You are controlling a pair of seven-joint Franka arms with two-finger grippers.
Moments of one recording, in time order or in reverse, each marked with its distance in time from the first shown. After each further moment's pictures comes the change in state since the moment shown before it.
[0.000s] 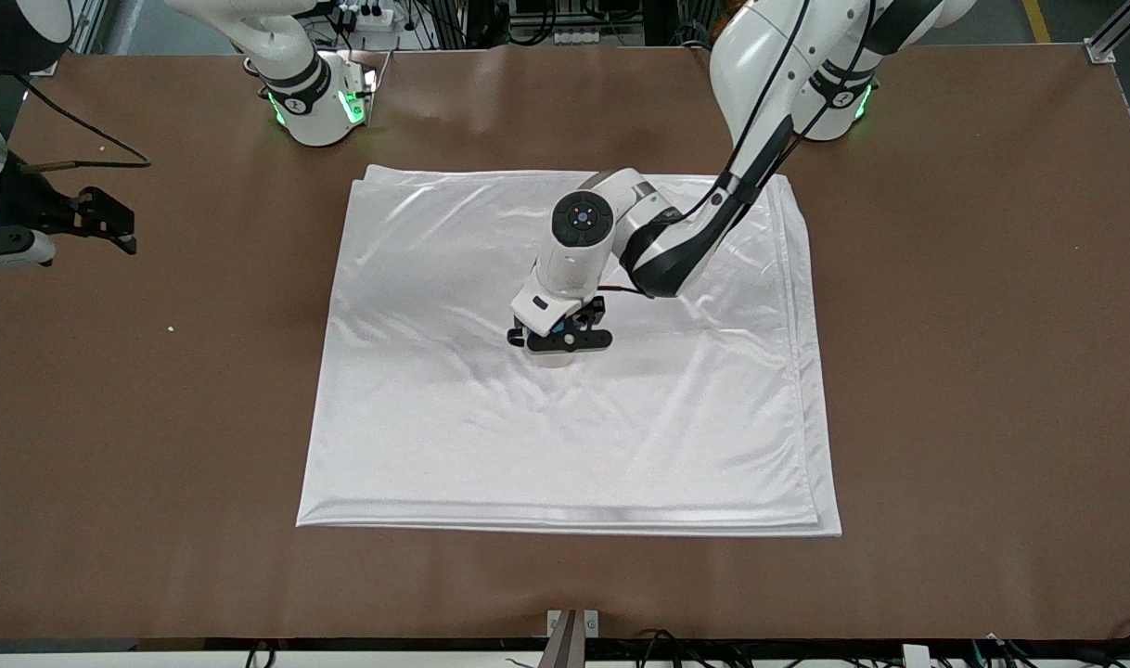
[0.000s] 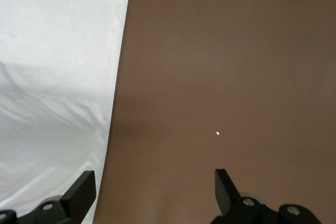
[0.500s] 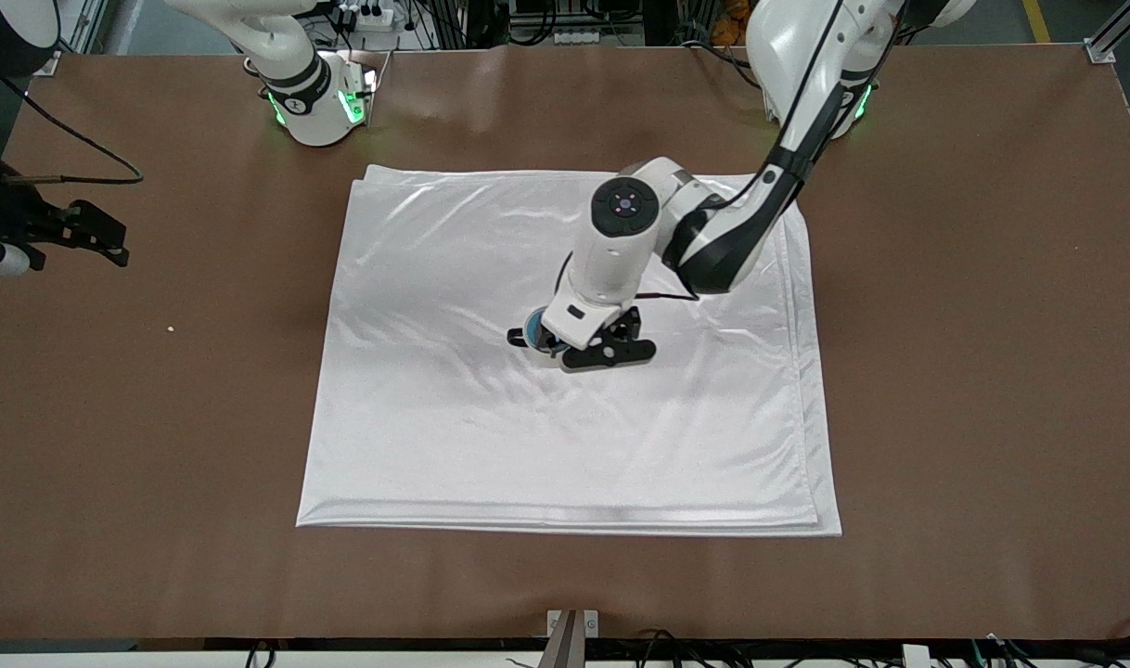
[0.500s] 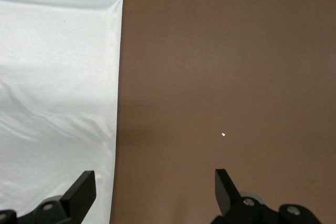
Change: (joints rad) left arm 0.053 -0.106 0.085 0.003 0.004 -0.048 0.019; right arm -0.009 0.031 0.000 0.041 0.027 0.001 0.070
